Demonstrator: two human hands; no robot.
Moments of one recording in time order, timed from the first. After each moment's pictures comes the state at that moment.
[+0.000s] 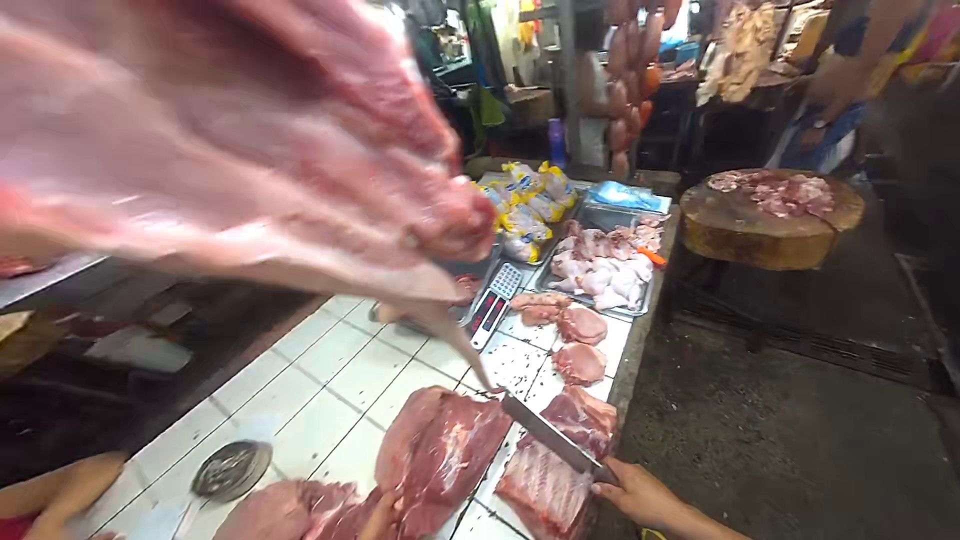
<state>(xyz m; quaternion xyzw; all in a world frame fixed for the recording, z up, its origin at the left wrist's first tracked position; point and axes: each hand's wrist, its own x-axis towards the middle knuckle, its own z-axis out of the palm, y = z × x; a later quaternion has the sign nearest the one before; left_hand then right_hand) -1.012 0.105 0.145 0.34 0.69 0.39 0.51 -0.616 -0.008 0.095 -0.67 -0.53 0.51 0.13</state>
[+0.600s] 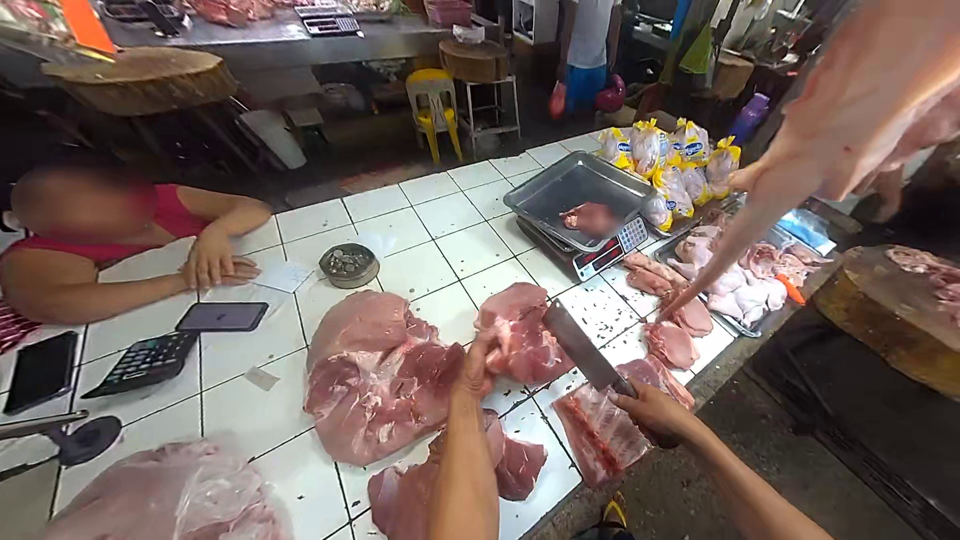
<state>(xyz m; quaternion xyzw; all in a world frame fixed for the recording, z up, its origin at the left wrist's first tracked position) -1.041 0.153 0.095 0.27 0.43 0.55 0.66 -0.709 0.097 0.136 -0.64 -0.53 0.55 0.04</state>
